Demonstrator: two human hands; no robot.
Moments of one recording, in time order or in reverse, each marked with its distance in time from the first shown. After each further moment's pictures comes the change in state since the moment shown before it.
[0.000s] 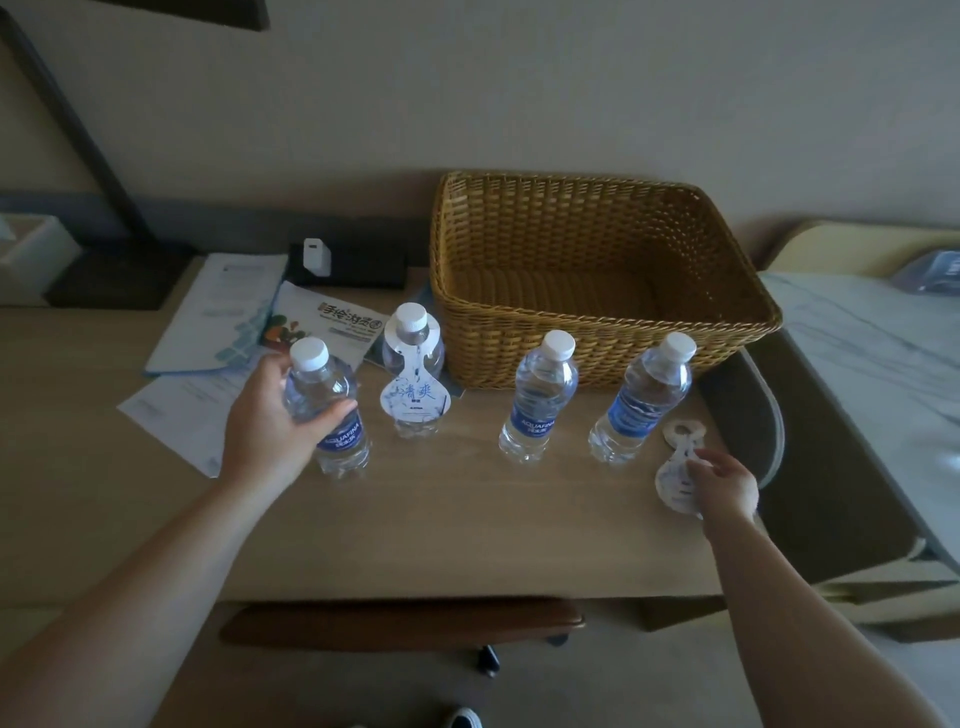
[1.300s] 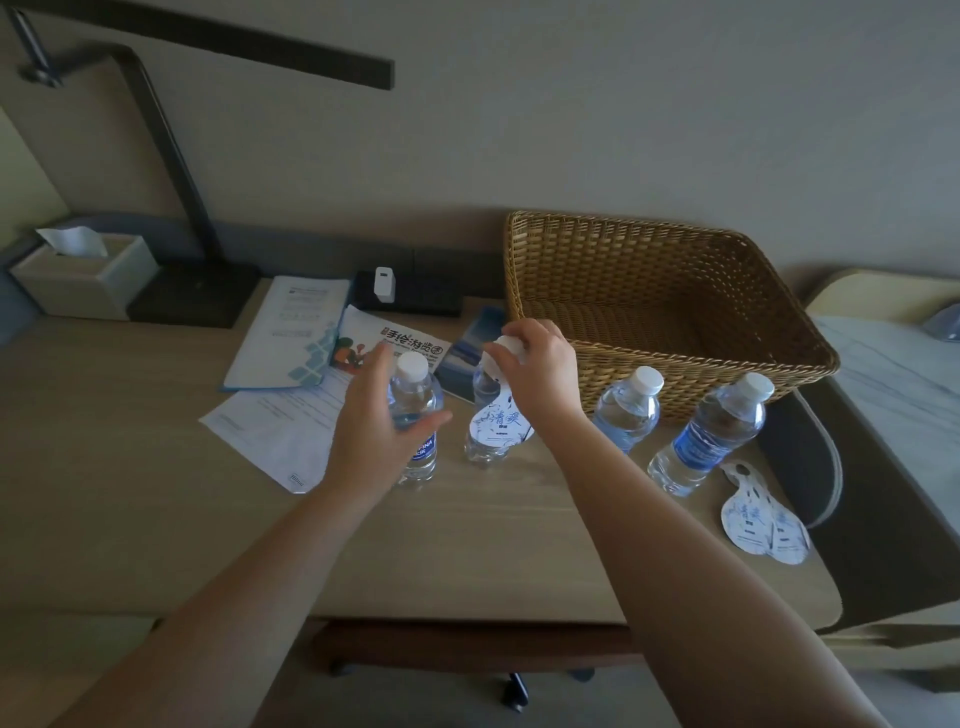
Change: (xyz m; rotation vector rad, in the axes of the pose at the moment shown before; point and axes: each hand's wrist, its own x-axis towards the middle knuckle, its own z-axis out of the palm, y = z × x) left_hand 0.010 0.013 -0.031 -0.164 -0.103 0.099; right_hand -0.223 -0.190 0.177 -0.187 -0.349 -0.916
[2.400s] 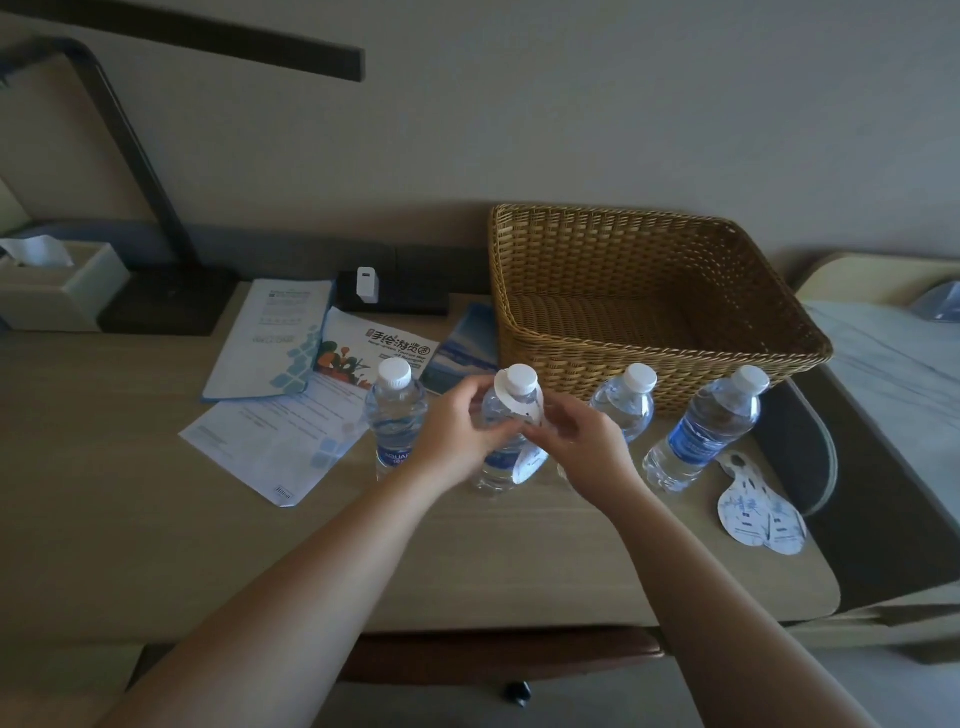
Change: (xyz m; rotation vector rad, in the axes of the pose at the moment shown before) left_hand 0.019 0.025 0.075 -0.252 -0.324 -0.041; right_hand -0.059 0.058 -0.040 0.141 -0.231 0.173
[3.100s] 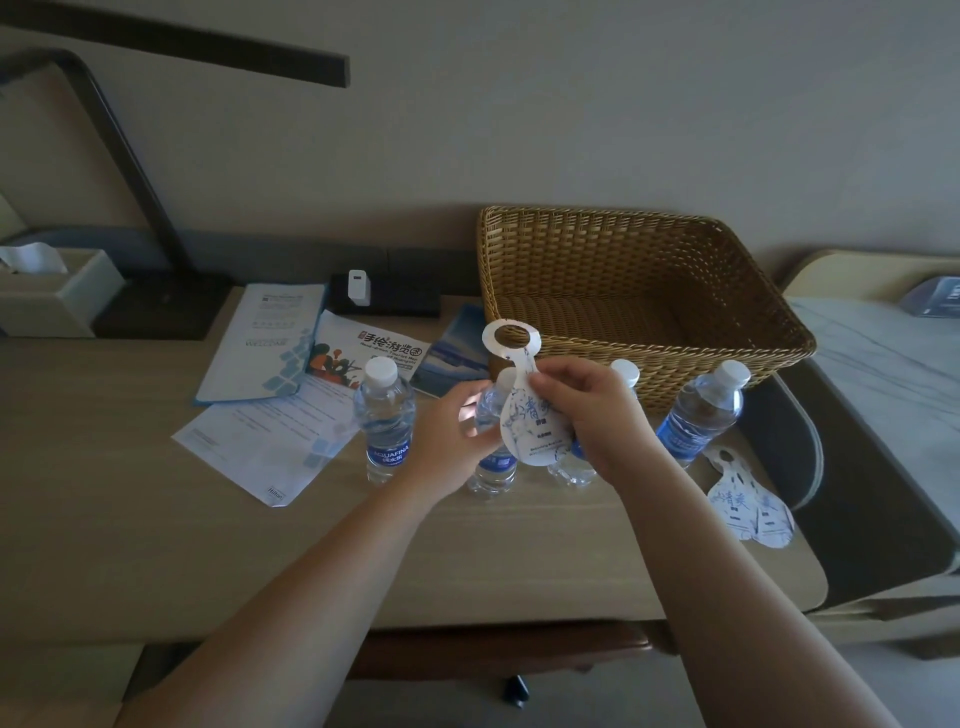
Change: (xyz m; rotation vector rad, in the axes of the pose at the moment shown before) left_hand -0.012 0.003 0.008 -0.069 -0.020 -0.009; right_hand -0.001 -0.043 -0.032 0.509 -0.023 0.073
